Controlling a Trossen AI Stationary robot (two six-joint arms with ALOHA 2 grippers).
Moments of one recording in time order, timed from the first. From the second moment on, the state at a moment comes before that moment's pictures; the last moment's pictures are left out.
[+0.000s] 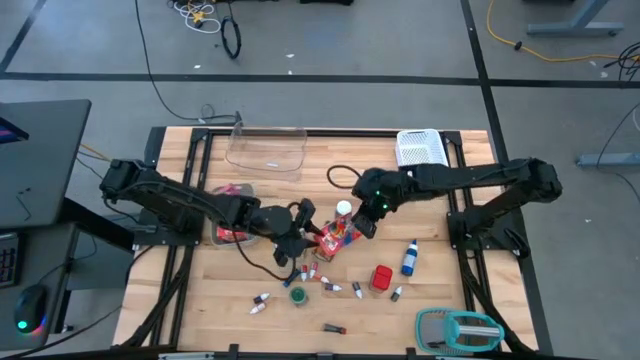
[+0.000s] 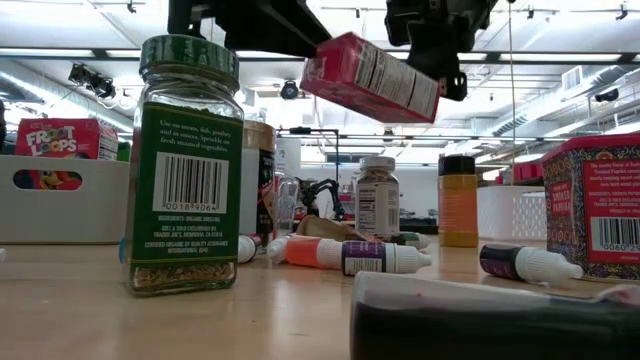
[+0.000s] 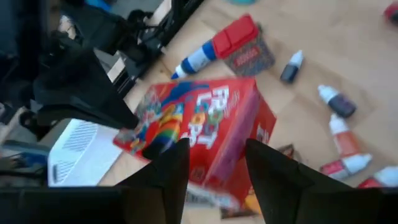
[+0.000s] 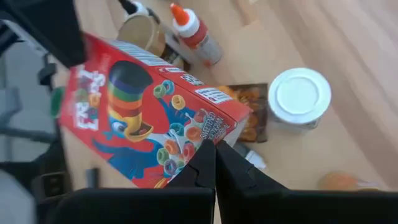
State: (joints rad) left arm -0.23 1.48 1.03 -0.10 -0.17 0.71; right arm -0.01 1.43 1.17 -0.66 -0.17 0.54
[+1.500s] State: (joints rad) left arm -0.31 1.37 1.20 -0.42 -0.30 -0.10; right arm -0.07 1.43 1.17 -0.43 -0.06 0.25
